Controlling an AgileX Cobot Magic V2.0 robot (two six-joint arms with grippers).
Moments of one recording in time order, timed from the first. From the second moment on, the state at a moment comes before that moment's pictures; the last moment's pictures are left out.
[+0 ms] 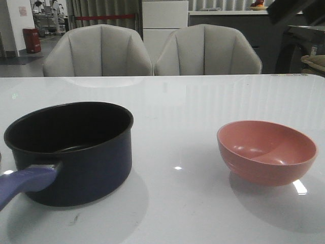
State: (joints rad) left arm -0.17 0.10 -0.35 -0.13 0.50 0.16; right arm 0.31 0.97 -0.78 0.38 0.44 -0.32
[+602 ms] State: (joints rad) left arm -0.17 0.10 -0.35 -0.13 0.50 0.16; right arm 0.33 0.15 -0.25 0.42 0.18 -0.32
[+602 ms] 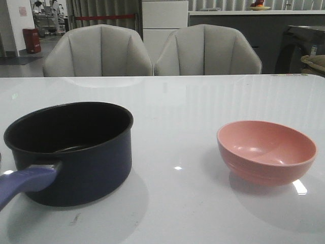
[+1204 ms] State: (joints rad) left arm -0.17 0.10 -0.40 -0.13 0.56 0.15; right arm 0.33 0.13 -0.16 0.42 0.16 -0.32
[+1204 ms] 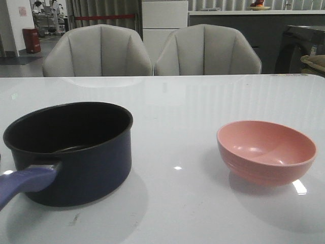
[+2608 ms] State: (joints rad) left arm 0.10 1.51 -1.13 -0.05 1.07 -0.17; right arm 0.34 0.13 -0.16 0.42 0.16 -0.32
